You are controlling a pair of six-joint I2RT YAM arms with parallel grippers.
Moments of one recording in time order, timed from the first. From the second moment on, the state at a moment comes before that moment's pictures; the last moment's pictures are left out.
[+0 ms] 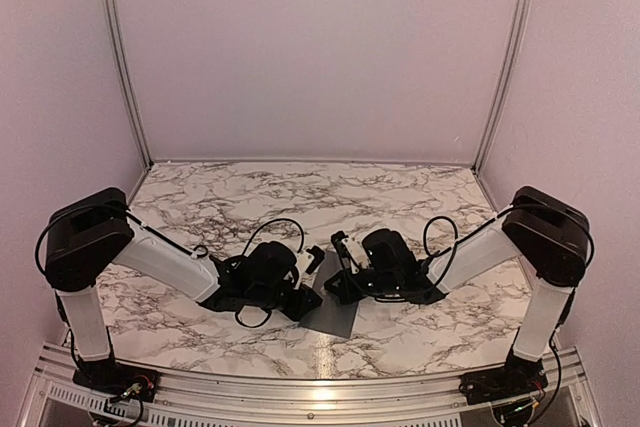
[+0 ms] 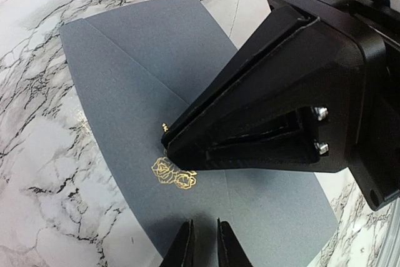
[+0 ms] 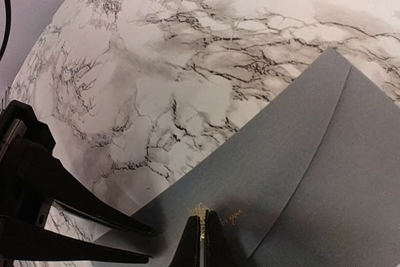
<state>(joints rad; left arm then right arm) -1.06 1.89 0.87 0.30 0.06 -0.38 0.89 1.84 0.73 0.46 -0.20 0.47</state>
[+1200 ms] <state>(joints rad) -1.08 1.90 0.86 0.34 0.03 -0.40 0.84 1.87 0.73 0.50 -0.17 0.43</state>
